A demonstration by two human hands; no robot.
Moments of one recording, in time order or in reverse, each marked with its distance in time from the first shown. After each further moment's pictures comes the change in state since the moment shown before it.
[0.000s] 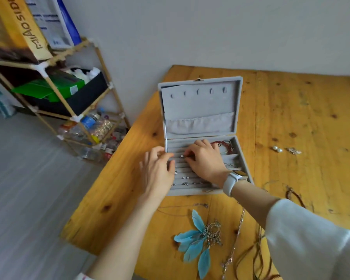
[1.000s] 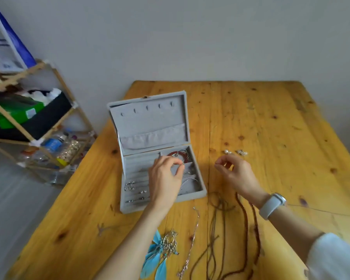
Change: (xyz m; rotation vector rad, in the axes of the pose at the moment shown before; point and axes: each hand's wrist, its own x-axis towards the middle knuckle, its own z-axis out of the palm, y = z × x) left_hand -0.009 0.111 0.035 -0.375 0.097 0.205; right_hand -0.094 0.121 -0.077 0.467 0.241 0.321
